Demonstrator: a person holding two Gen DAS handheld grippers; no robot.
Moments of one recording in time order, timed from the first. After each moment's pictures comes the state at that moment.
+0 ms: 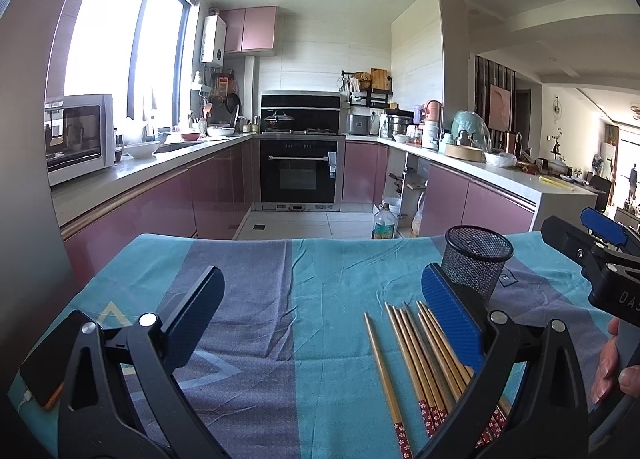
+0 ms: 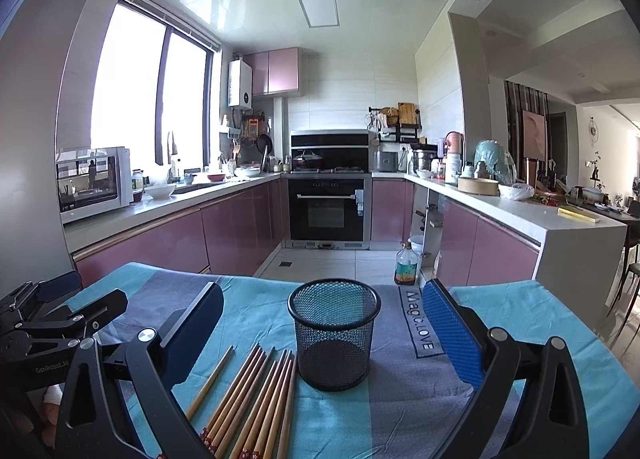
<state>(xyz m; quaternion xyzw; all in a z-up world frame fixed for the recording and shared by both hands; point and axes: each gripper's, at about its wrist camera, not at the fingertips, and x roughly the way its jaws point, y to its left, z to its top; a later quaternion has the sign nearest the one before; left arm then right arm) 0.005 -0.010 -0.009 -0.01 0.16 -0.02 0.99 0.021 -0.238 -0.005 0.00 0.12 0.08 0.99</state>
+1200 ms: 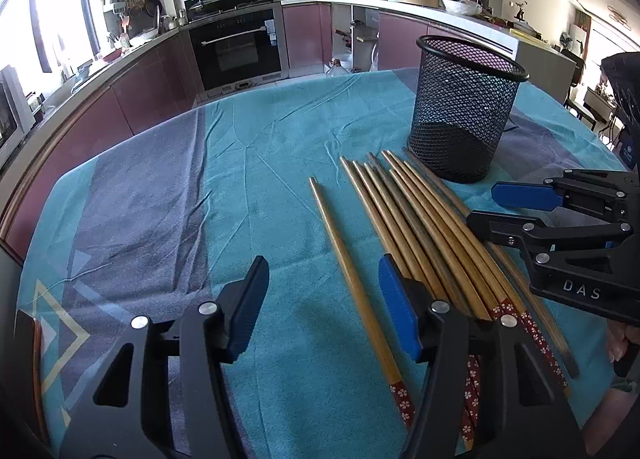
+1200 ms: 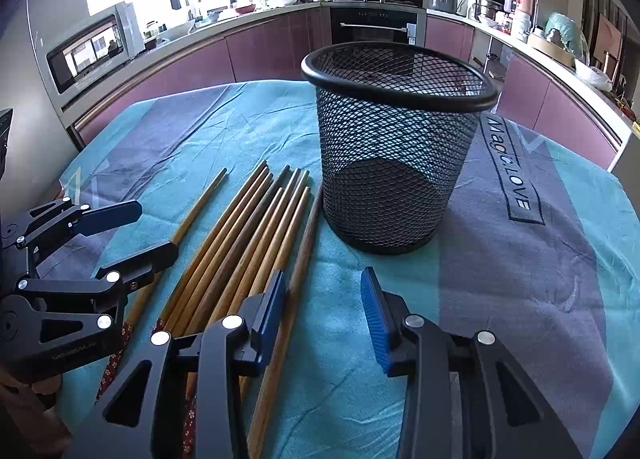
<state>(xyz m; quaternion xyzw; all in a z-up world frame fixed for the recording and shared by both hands) 0.106 -0.067 -0.101 0.08 0.41 -0.11 0.90 0.106 -0.210 -0.099 -0.04 0.43 0.15 0.89</state>
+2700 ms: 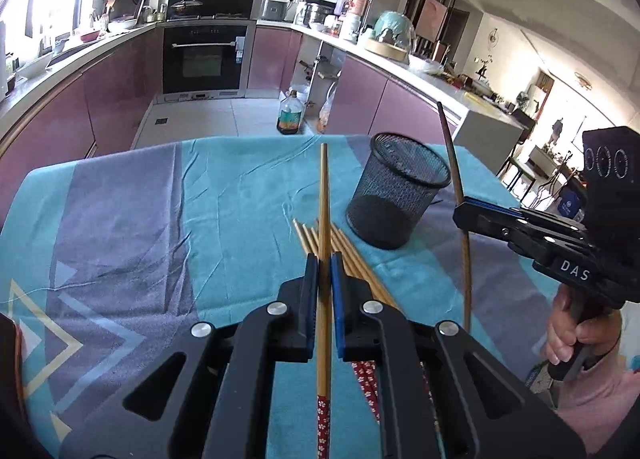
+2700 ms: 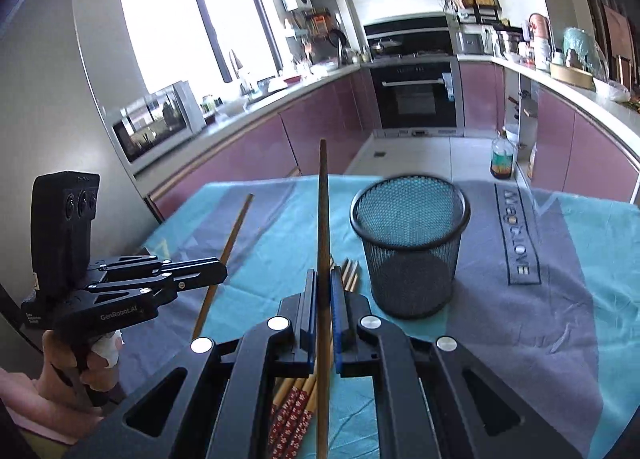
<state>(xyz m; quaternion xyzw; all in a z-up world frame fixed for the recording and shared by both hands) 0.092 -0.036 -0.031 -0.05 0.36 -0.21 0.91 0.081 -0.246 -0.017 0.06 0.32 0.26 0.91</state>
